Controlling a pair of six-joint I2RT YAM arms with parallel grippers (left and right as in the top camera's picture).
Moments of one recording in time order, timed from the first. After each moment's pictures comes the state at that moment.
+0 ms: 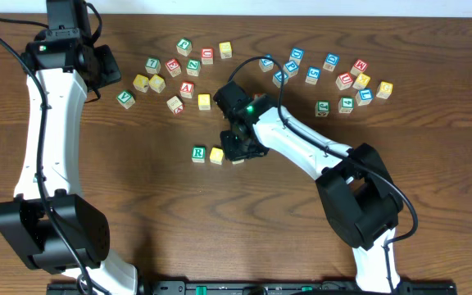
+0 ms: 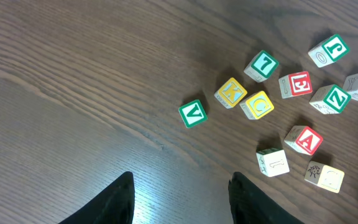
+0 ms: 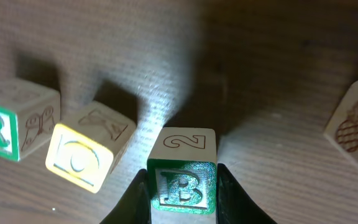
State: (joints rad) left arm 0.11 1.80 1.74 -1.01 -0.11 -0.27; right arm 0.67 2.12 1.58 -0.86 -0.12 0.46
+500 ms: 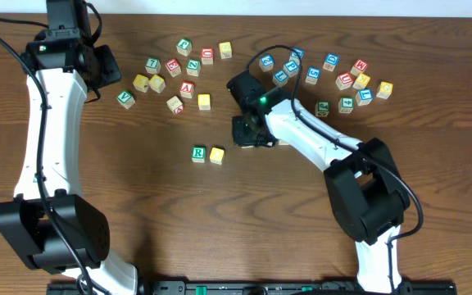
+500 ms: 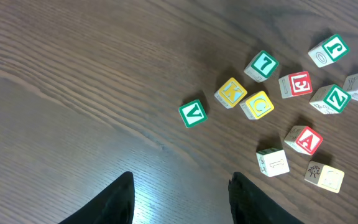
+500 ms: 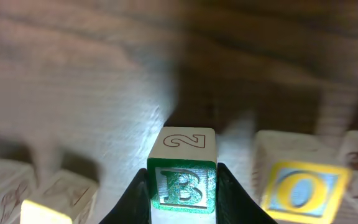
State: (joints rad) left arm 0.11 1.80 1.74 -1.01 -0.11 -0.27; right arm 0.60 2.12 1.58 -0.79 -0.05 0.55
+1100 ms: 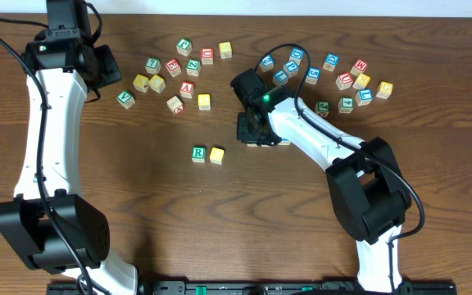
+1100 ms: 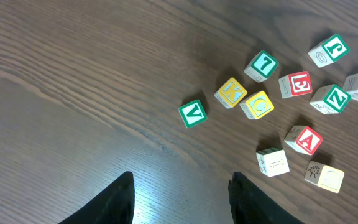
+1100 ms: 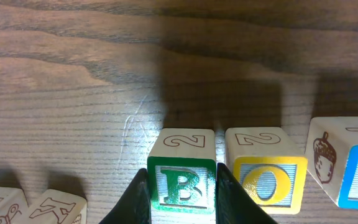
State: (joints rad) left arm 0.11 1.80 1.74 -1.01 -0.11 -0.27; right arm 0.59 2.12 1.58 -0.82 -0.01 0.65
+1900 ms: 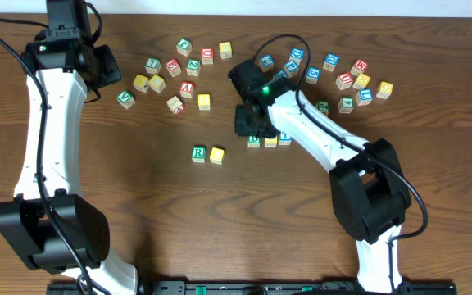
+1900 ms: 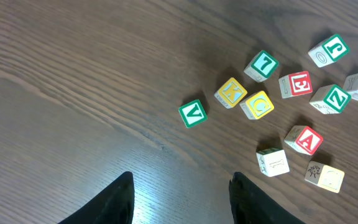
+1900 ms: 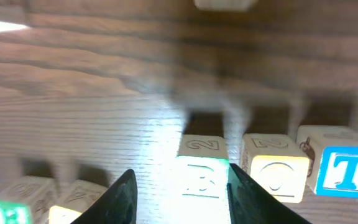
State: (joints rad) left arm 0.11 1.80 1.74 -1.01 -0.11 -0.27; right arm 0.59 2.12 1.69 -0.89 0.00 0.61
